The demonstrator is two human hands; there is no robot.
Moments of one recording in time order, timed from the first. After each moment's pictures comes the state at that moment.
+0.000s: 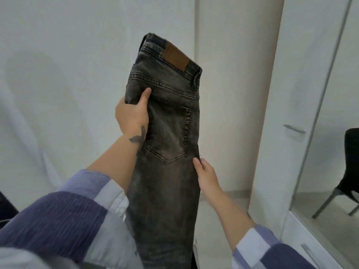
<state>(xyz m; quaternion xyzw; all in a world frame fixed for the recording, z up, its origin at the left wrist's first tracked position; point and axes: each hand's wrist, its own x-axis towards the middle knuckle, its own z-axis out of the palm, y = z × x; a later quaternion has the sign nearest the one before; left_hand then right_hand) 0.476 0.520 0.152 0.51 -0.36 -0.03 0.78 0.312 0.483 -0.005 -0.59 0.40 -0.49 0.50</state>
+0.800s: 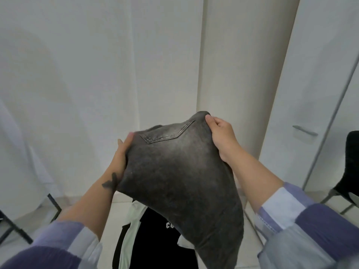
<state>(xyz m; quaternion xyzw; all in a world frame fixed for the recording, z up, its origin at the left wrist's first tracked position) 0.581 0.501 0.041 0.42 -0.34 -0.51 0.67 0.357 0.407 0.092 -0.60 0.41 -0.56 0.40</state>
